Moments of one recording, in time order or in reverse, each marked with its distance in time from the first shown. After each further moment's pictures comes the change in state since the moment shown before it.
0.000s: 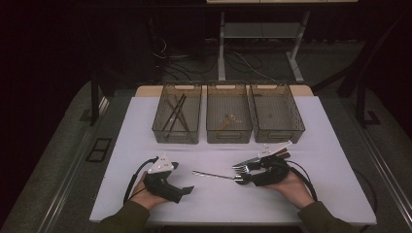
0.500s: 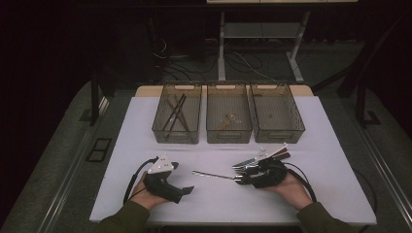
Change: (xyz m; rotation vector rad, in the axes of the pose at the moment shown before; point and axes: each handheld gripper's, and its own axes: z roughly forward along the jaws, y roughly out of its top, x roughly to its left) left arm 0.000 0.000 -0.001 -0.003 0.001 0.003; right arm 0.001 -0.004 0.008 0.057 0.021 -0.014
